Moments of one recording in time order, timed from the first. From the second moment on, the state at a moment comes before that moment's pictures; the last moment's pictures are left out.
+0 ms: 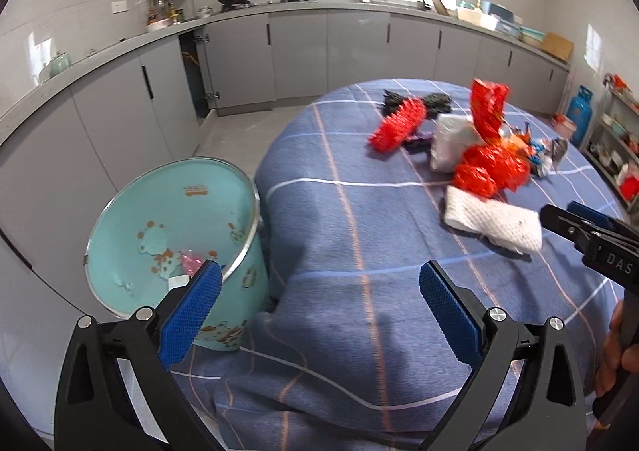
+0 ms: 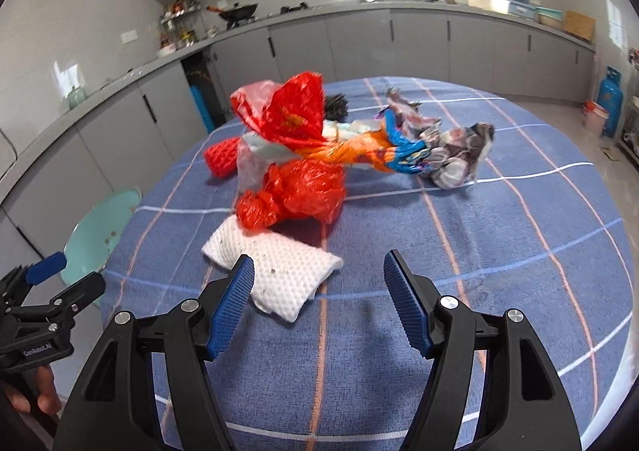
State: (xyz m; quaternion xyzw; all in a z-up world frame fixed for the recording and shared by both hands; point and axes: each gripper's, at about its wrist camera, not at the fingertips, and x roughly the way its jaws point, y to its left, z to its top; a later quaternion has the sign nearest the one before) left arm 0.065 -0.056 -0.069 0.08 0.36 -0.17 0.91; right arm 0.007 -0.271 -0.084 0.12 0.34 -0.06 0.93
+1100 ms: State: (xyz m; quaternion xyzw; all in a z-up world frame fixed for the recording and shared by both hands) left arm 0.079 -0.081 -0.062 0.07 0.37 -0.19 0.91; right arm 0.003 -0.240 -0.074 0.07 0.41 0.03 0.91
